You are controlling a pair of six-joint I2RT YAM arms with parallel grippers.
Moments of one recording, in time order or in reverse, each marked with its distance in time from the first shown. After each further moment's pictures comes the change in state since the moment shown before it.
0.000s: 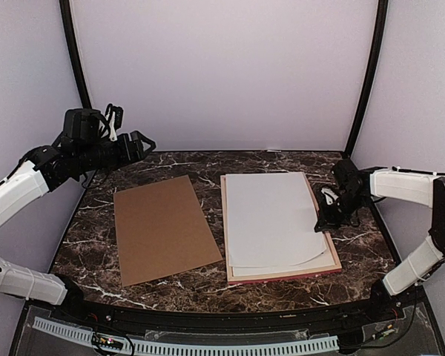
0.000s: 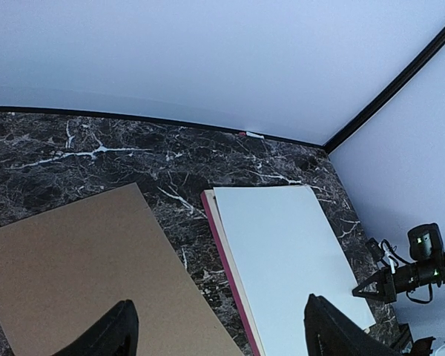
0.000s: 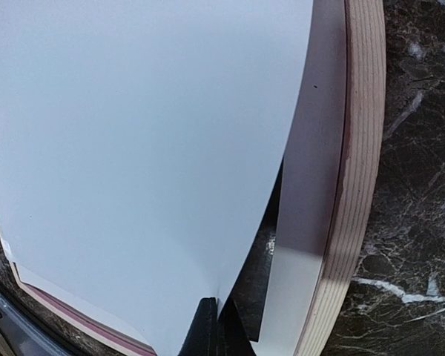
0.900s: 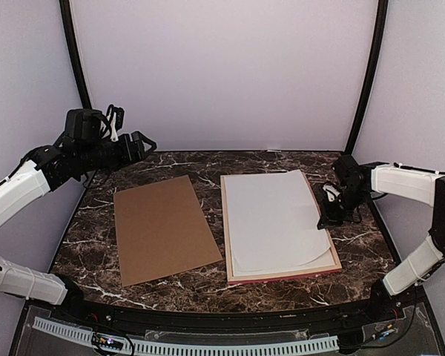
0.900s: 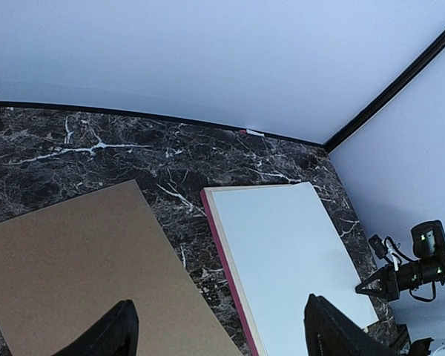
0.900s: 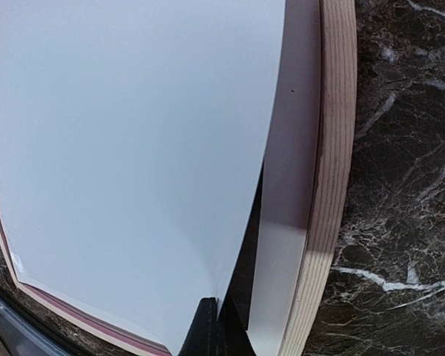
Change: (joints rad) left arm 0.000 0.008 0.000 0.002 0.004 -0.013; right arm -0.006 0.000 0.050 -0.069 0.039 -0.012
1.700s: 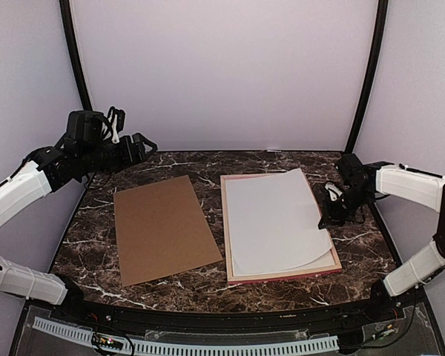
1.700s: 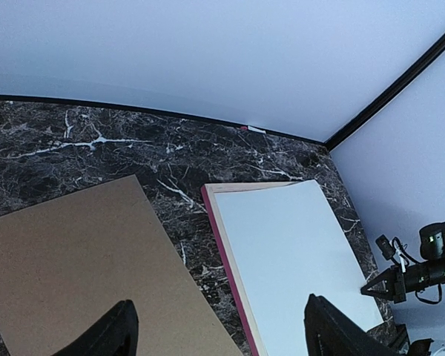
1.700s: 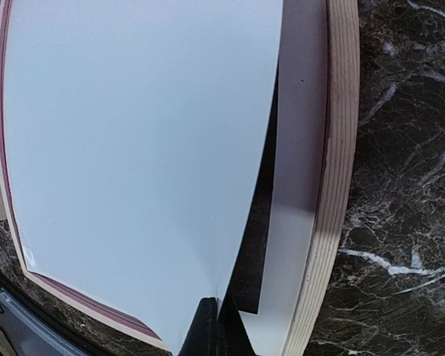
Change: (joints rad) left arm 0.000 0.005 -0.012 0.006 0.003 -0.011; right arm 0.000 -0.058 -0.010 -0.027 -0.026 0.003
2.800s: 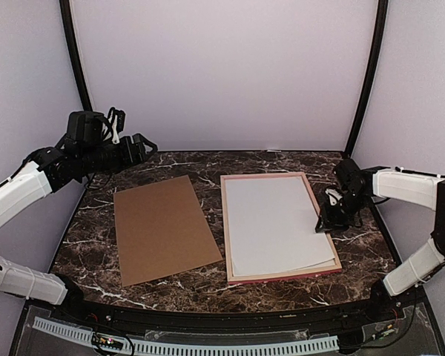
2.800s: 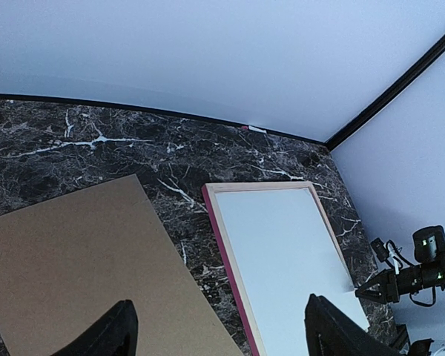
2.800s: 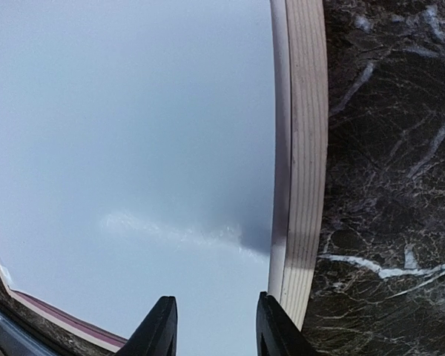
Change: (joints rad) left arm 0.000 0.000 -0.007 0.005 -0.002 -0.002; right arm 0.000 0.029 -0.043 0.048 0.049 0.047
